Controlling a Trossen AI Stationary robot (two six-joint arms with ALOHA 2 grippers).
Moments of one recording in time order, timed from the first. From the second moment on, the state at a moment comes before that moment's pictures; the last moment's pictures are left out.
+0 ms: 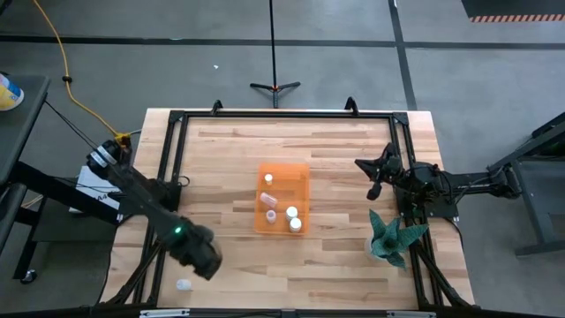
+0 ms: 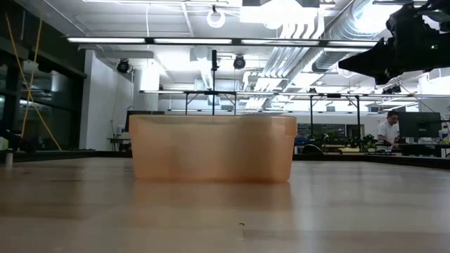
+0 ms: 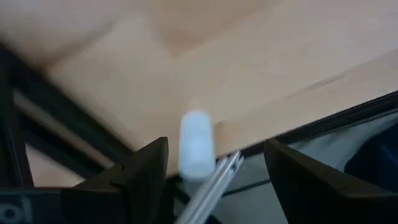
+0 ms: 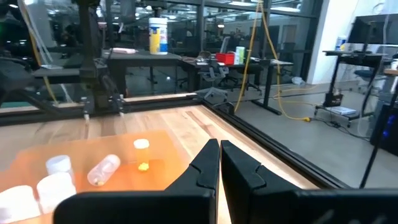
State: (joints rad) left arm -0.76 1.48 1.05 -0.97 0.30 -1.83; right arm 0.02 0.21 0.06 0.18 0.43 -0.02
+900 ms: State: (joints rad) left arm -1.02 1.61 1.05 -0.79 0.18 -2.23; right arm 0.02 0.21 0.06 0.16 0.24 -0.02
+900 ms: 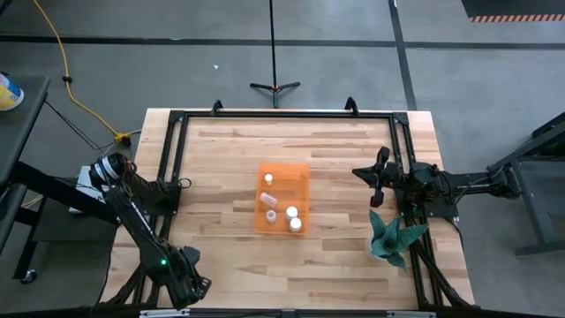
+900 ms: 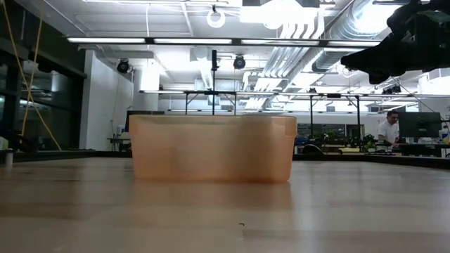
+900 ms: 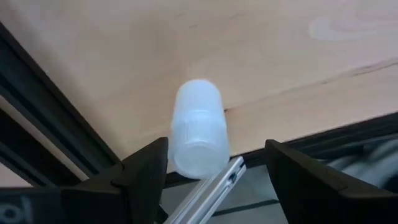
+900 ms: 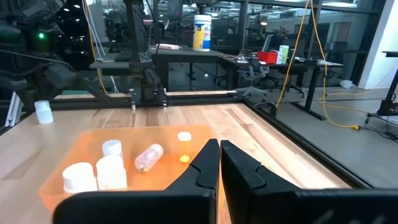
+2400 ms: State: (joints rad) left arm -0.60 1.49 1.05 -0.90 -0.06 -1.06; right arm 0.02 0.21 0.06 0.17 0.24 -0.02
